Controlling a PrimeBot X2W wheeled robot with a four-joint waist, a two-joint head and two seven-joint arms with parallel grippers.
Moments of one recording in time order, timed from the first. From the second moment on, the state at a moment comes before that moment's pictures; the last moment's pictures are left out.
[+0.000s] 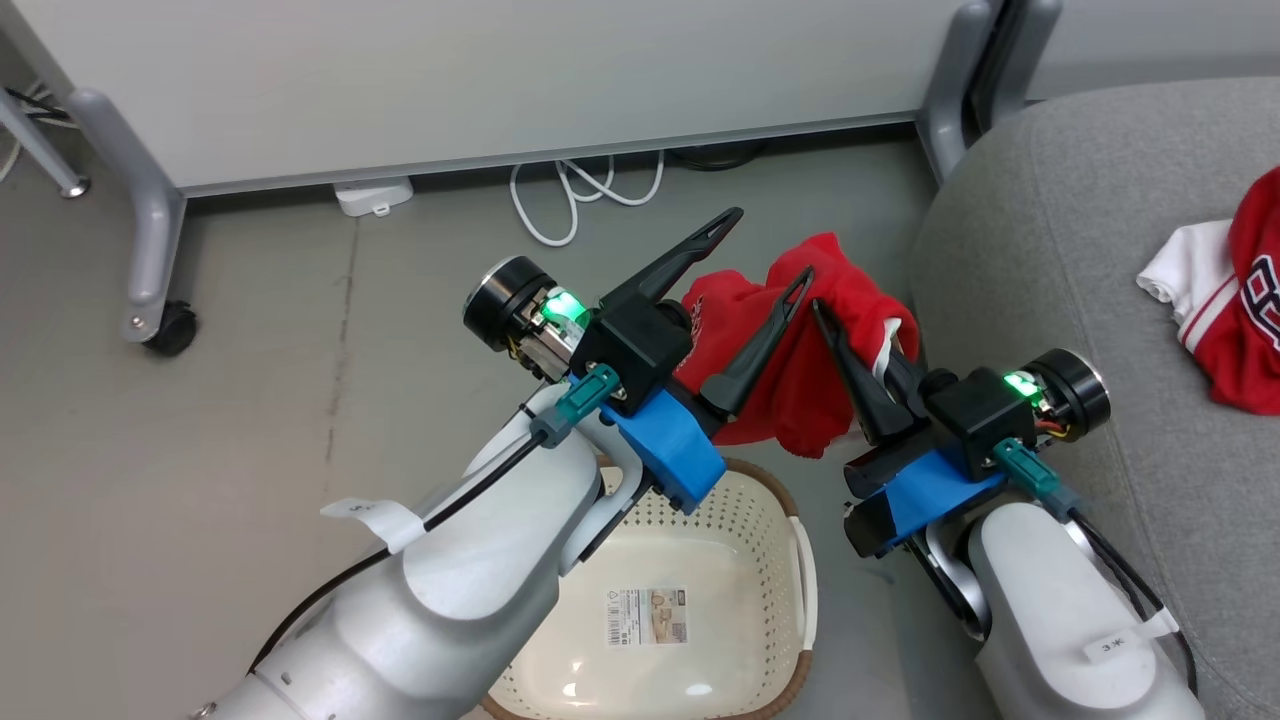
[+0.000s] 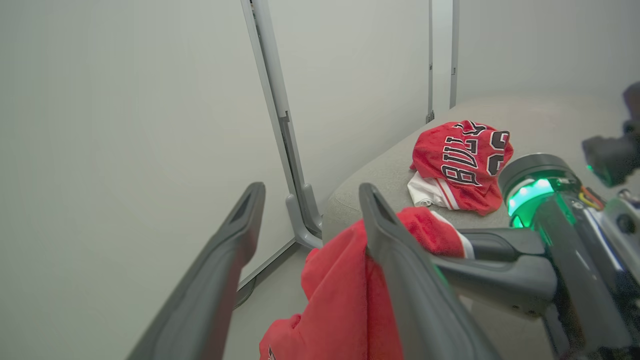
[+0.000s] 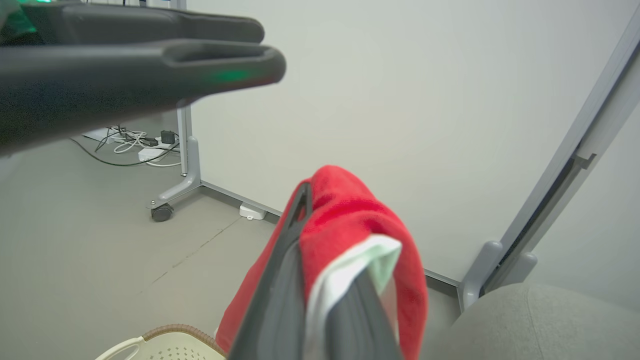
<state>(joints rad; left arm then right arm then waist) -0.79 0.11 -0.90 0.52 -0.44 -0.06 -0.26 -0.47 -0.10 0.28 0.39 -0.03 0.13 -0.26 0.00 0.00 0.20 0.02</state>
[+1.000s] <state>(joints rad) -0.81 0.11 -0.95 0.53 -0.42 -0.06 -0.26 -0.35 -0.07 0.12 0.27 -0.03 0.13 -0.26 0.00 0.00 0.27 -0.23</state>
